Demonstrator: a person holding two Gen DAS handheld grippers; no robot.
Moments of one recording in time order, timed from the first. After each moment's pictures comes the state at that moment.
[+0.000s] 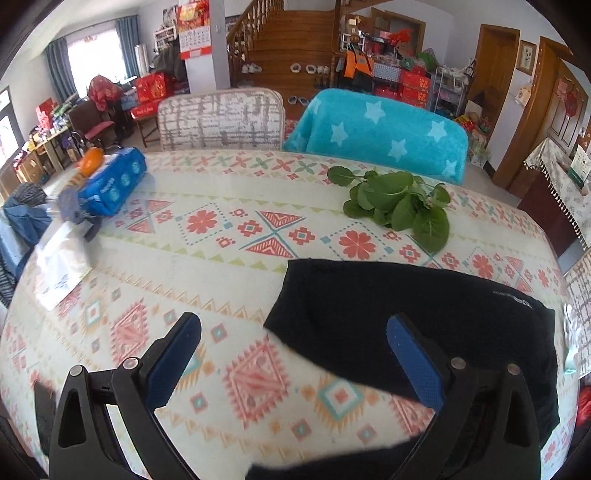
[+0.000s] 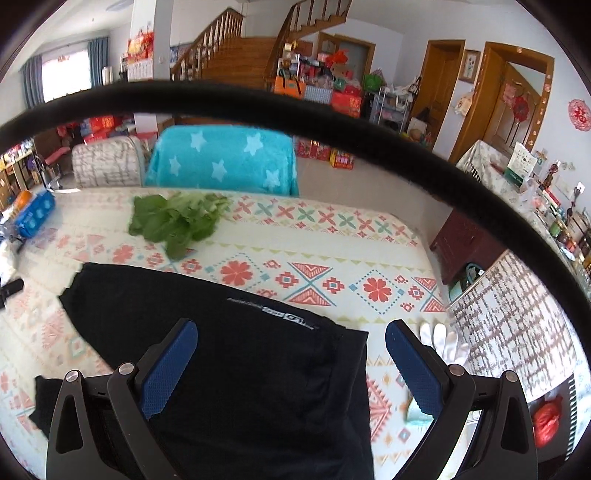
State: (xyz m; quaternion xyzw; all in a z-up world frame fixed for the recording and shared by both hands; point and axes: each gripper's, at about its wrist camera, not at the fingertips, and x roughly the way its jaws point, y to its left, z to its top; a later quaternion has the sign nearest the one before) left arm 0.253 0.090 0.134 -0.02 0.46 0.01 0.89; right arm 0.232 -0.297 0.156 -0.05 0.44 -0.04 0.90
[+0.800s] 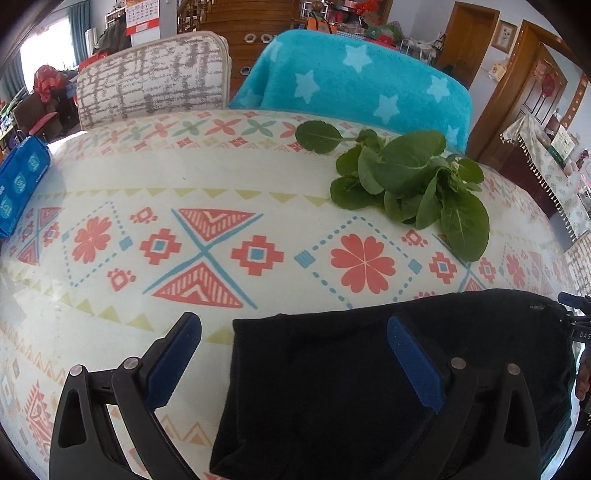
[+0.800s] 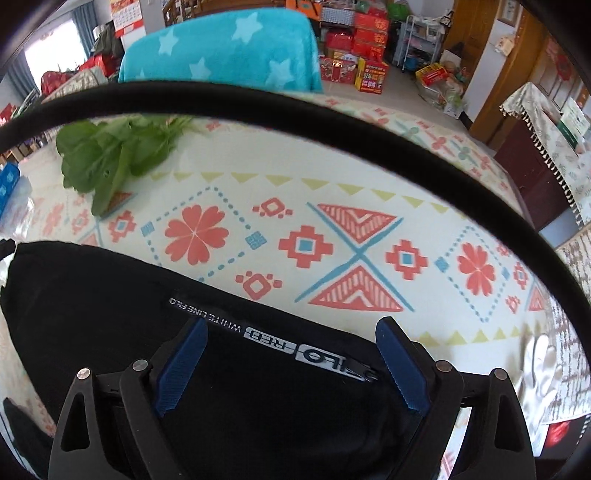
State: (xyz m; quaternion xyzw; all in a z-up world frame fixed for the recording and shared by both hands) left arm 0.377 0.081 0.023 -0.03 0.50 -0.09 0.86; right arm 0.373 -0.305 -0.005 -0.02 0.55 0.00 0.83
